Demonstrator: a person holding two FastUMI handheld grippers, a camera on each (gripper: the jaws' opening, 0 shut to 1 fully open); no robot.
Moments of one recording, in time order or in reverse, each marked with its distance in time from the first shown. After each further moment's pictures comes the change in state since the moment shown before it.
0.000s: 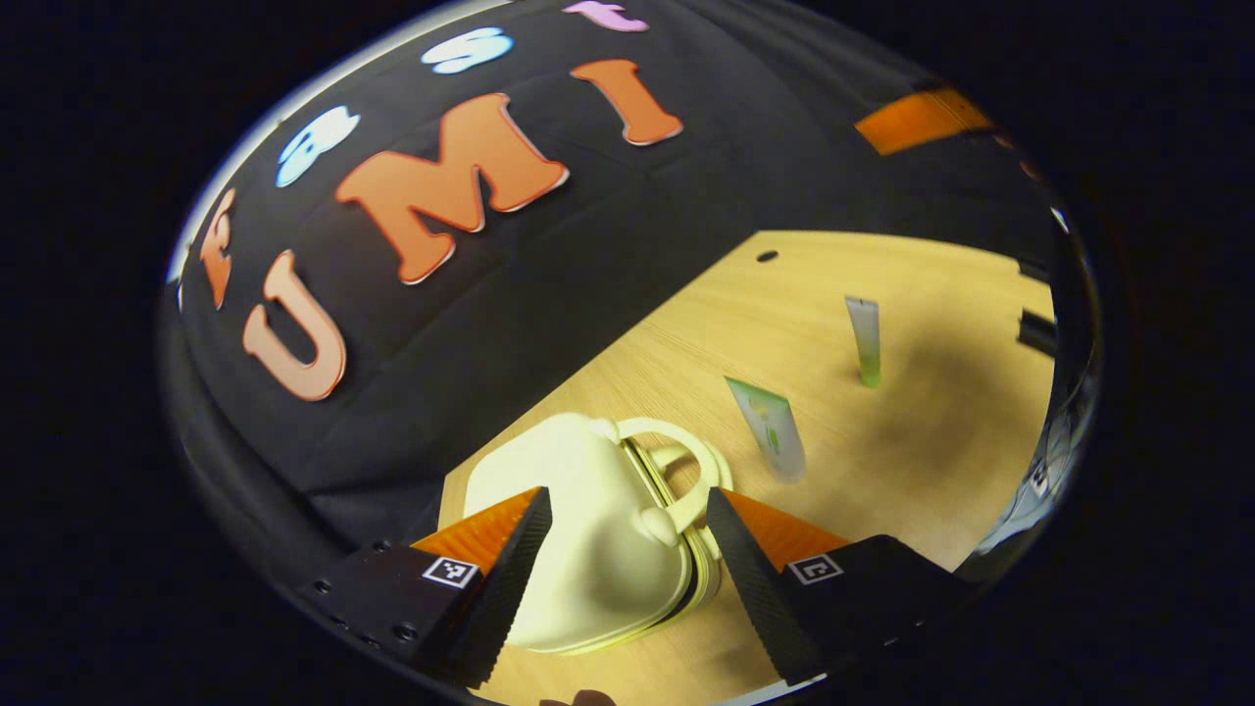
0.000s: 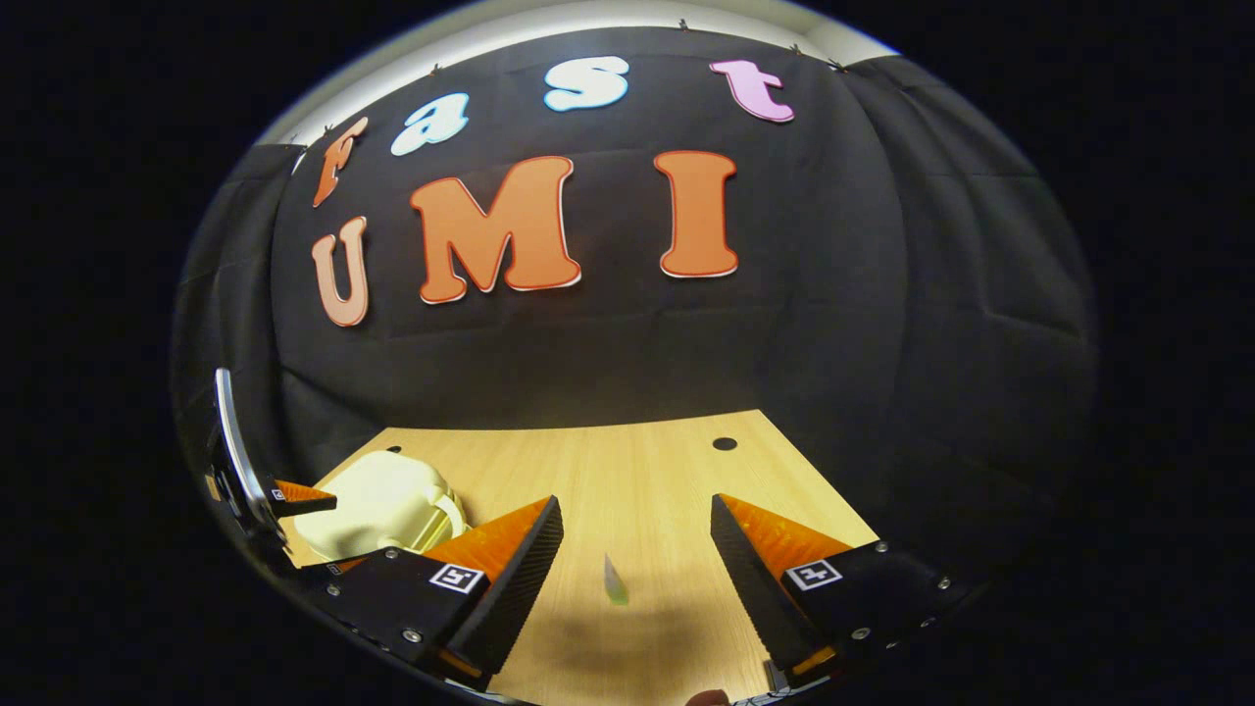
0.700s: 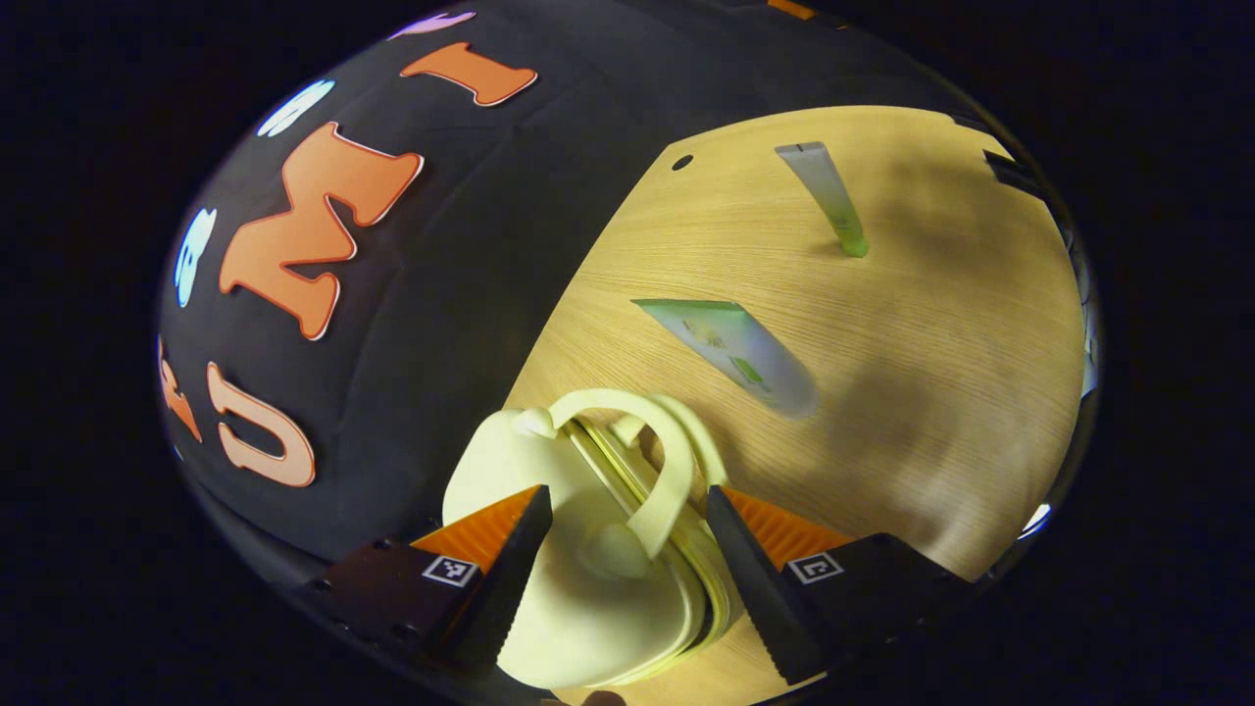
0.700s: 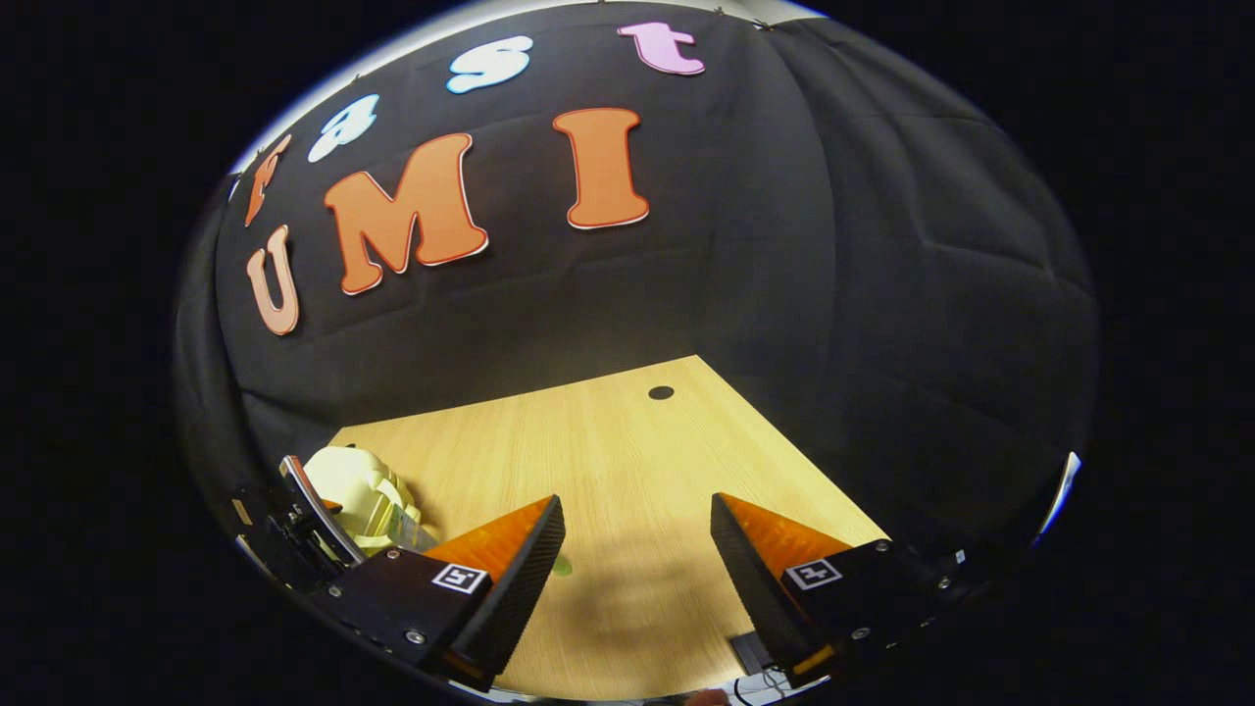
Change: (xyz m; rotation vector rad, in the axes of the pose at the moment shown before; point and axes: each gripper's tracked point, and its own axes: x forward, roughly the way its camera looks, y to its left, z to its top) left arm 0.081 -0.035 -0.026 0.314 0.138 -0.020; right arm 0.003 -0.069 -0.038 0.126 0.126 -0.128
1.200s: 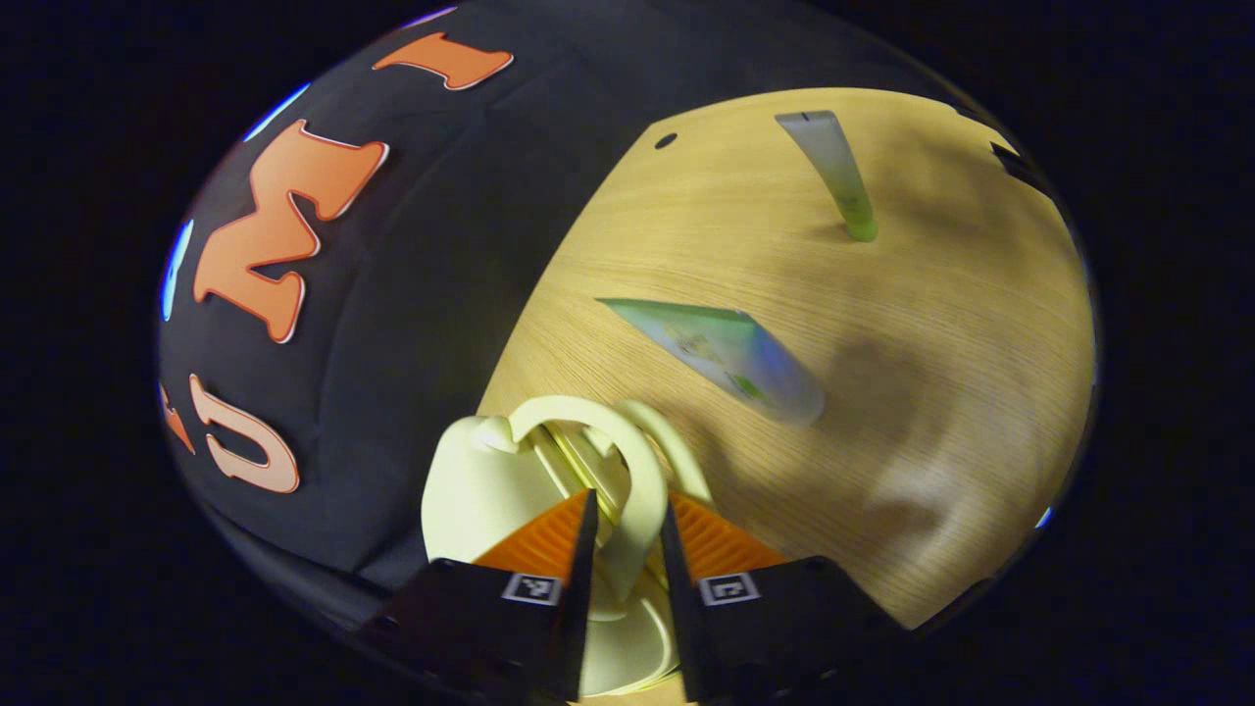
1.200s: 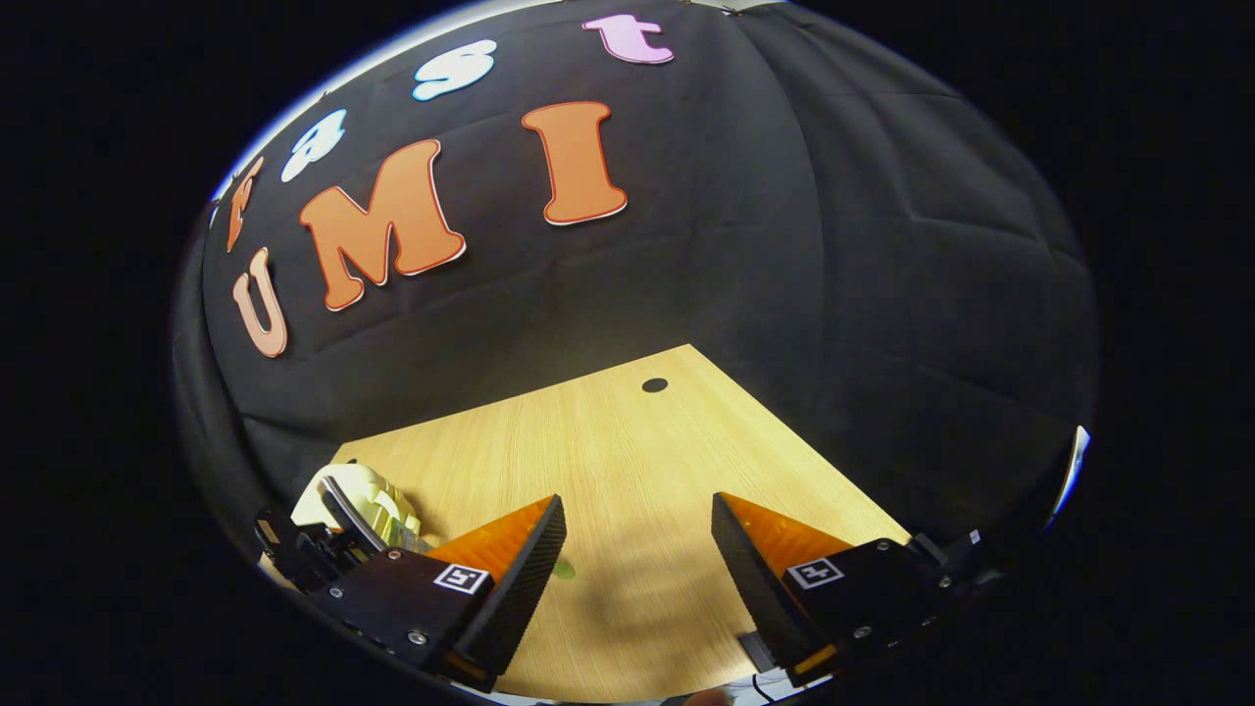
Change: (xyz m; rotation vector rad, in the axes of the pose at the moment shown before) left arm 0.032 -0.022 0.000 0.026 0.100 -0.062; right arm 0.008 -0.007 0.002 0.067 0.022 -0.003
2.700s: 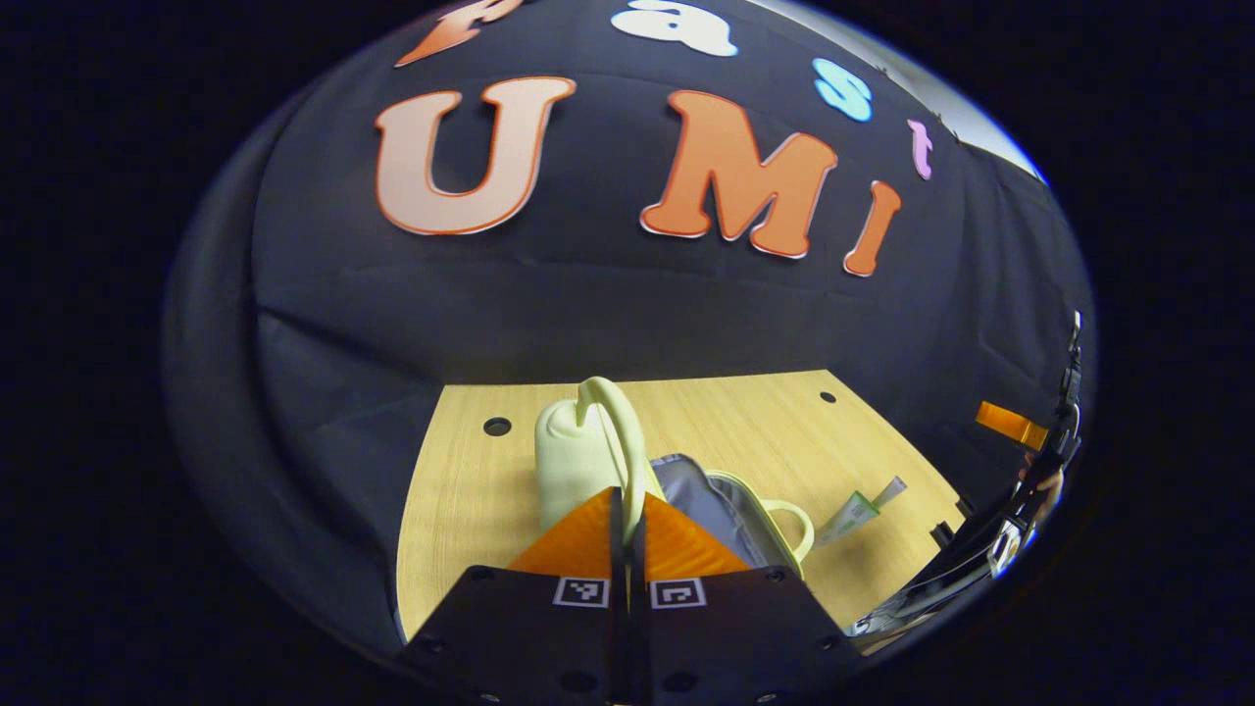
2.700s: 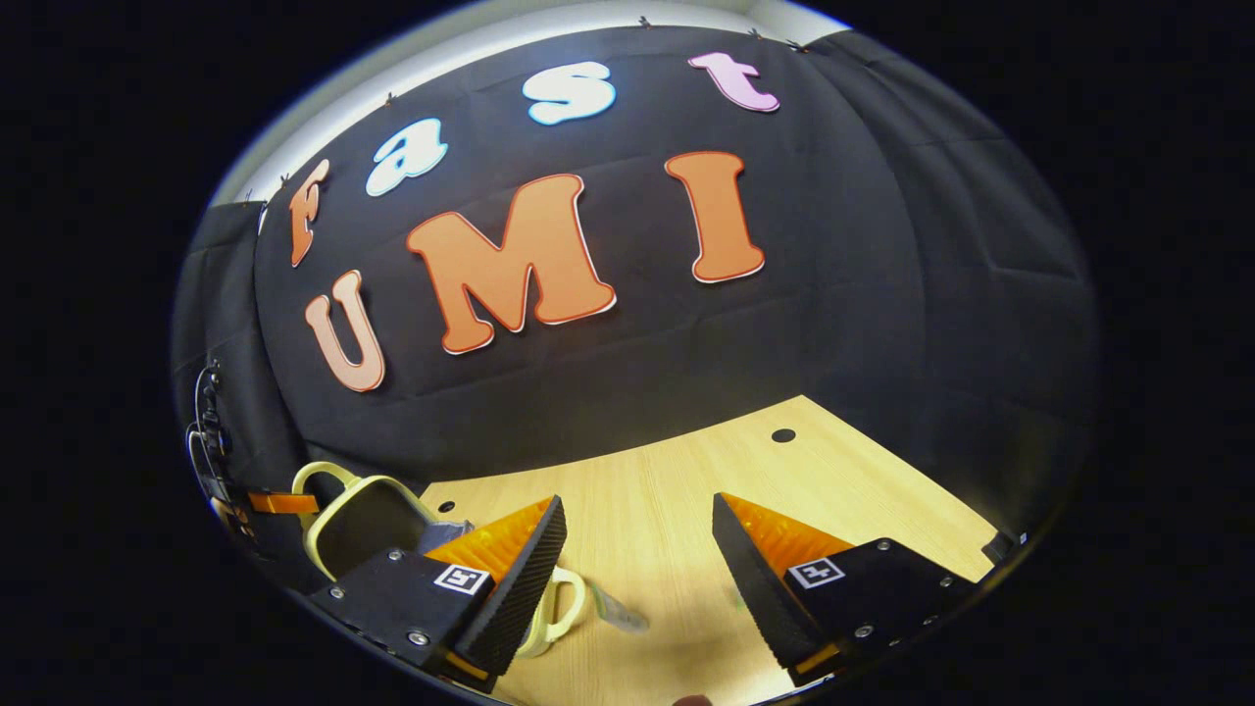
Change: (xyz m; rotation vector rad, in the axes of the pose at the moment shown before) left arm -0.012 0.036 0.044 -1.103 -0.355 -0.201; right arm -0.043 0.216 0.048 -0.011 -0.149 0.189
